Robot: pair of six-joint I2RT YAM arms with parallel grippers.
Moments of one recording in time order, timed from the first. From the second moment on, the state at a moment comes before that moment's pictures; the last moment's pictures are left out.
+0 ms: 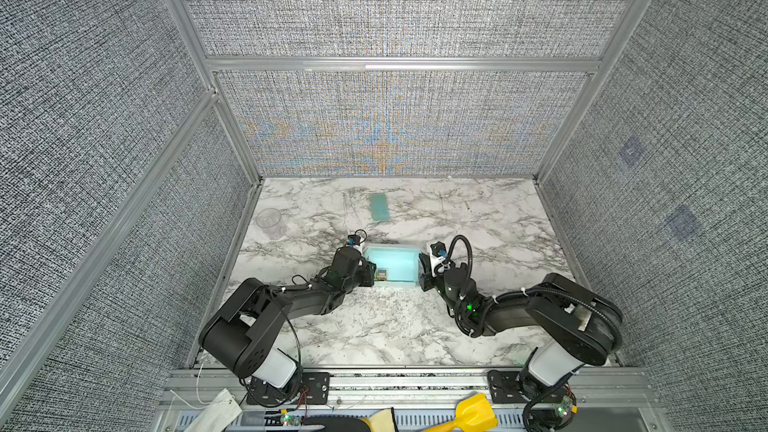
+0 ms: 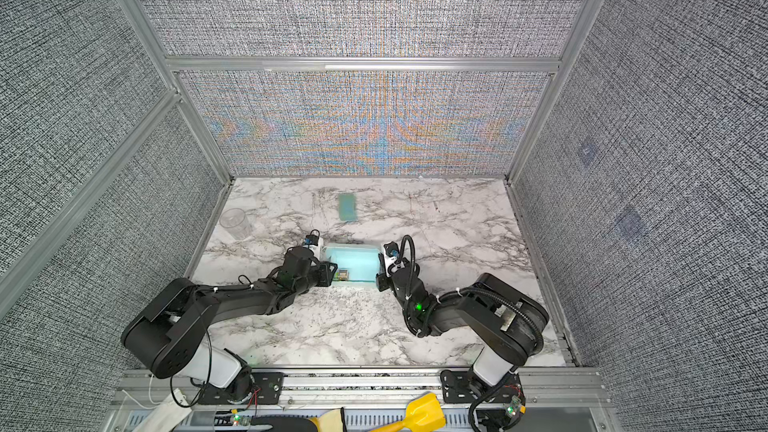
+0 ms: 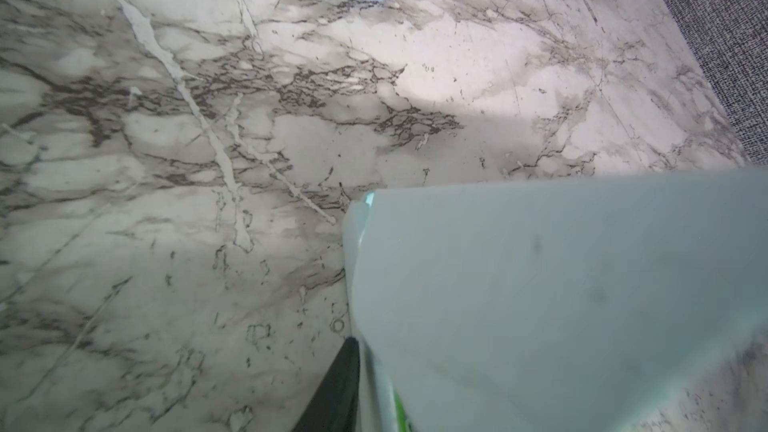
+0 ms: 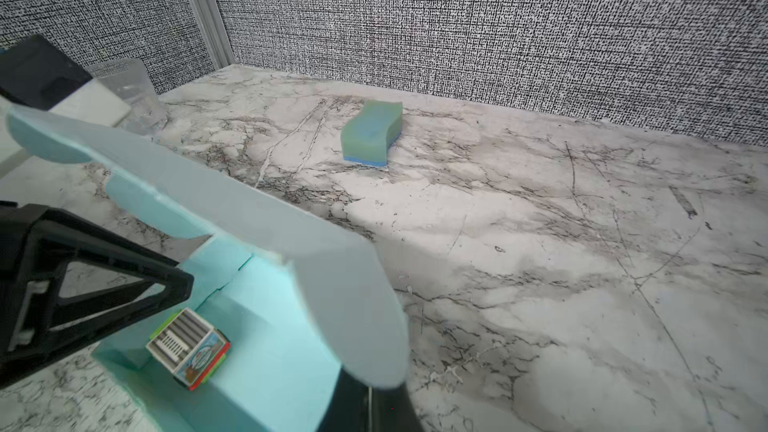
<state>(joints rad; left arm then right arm) -0.60 1.53 0.51 0.34 0.05 -0.50 0.84 1.64 0.42 1.00 0.37 0.15</state>
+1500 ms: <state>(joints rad) -0.49 1.45 0.63 0.13 -0.04 -0.56 0.73 1.58 0.57 0.73 0.23 0.11</state>
